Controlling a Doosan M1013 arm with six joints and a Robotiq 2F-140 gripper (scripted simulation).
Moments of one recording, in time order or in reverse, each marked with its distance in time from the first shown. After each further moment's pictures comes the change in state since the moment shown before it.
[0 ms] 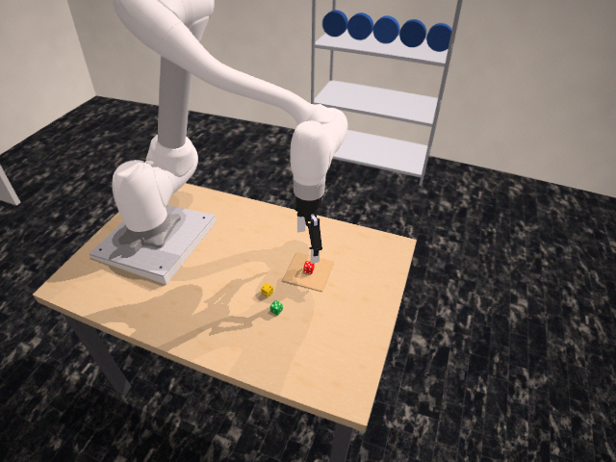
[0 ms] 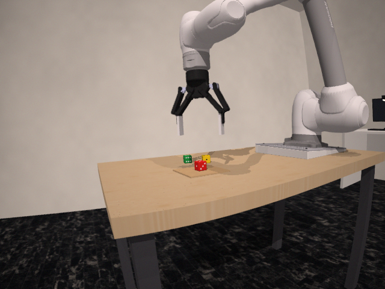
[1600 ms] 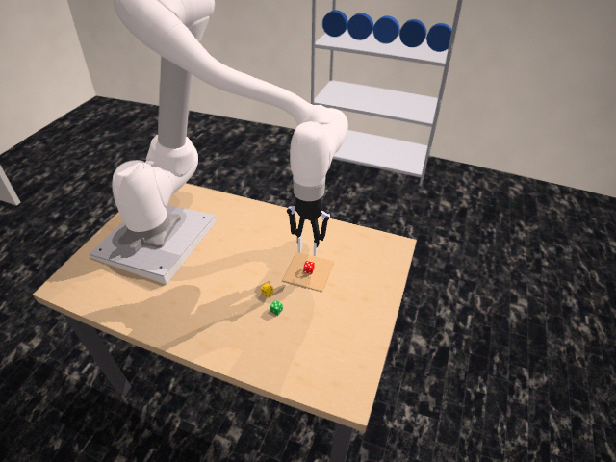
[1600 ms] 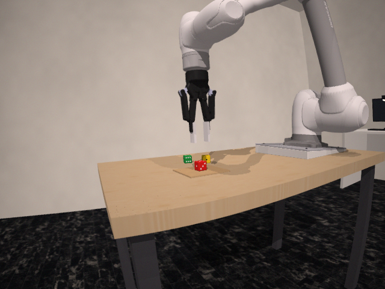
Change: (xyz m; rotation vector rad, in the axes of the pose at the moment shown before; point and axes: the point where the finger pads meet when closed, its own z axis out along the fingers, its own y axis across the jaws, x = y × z) arm 0.000 -0.001 0.001 -0.001 -0.005 -0.985
